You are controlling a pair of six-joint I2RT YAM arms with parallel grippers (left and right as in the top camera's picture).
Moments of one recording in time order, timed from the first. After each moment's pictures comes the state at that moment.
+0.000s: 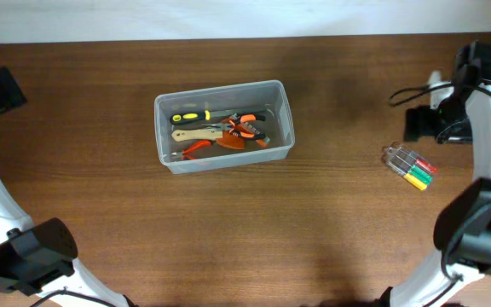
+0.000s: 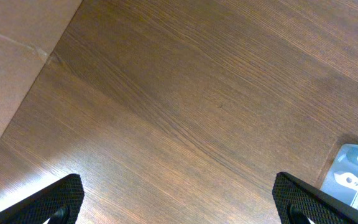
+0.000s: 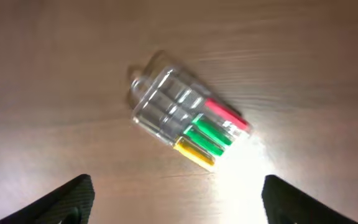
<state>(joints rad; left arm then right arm) 0.48 1.97 2.42 -1.54 -0.10 -0.05 -0.31 1.96 1.77 -1.28 0.01 -0.26</state>
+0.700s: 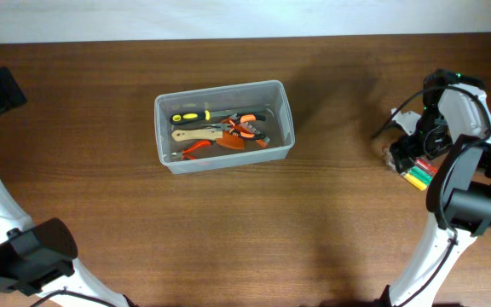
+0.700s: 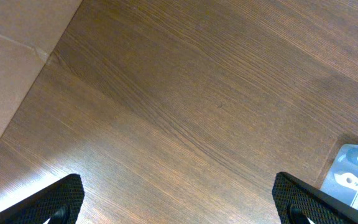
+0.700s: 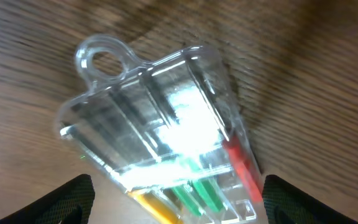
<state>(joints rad) 0.48 1.97 2.42 -1.54 -0.10 -0.05 -0.31 2.25 1.76 -1.28 0.15 -0.69</state>
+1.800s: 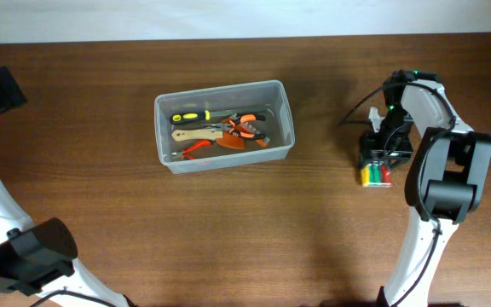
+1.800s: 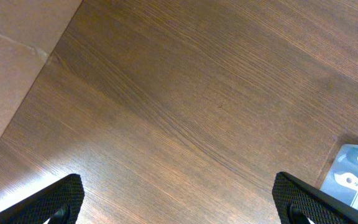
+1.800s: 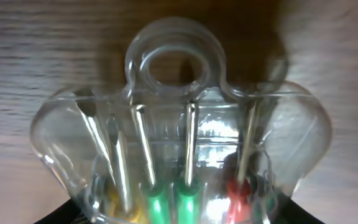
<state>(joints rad) 0.48 1.97 2.42 -1.54 -0.10 -0.05 -0.16 2.32 1.79 -1.36 -0.04 -0.13</state>
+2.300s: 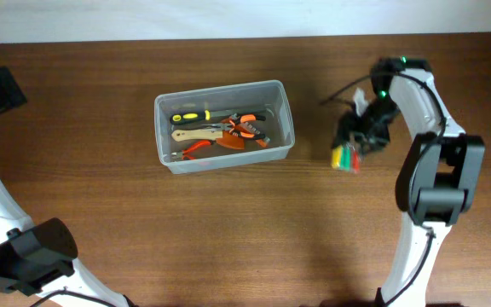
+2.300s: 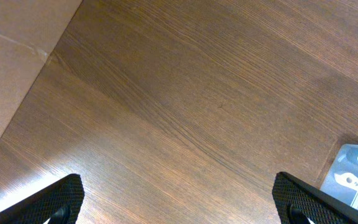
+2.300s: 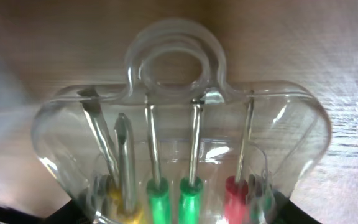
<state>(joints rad) 0.48 1.97 2.42 -1.54 -0.10 -0.05 -0.05 2.26 1.91 -1.41 -0.31 0.03</state>
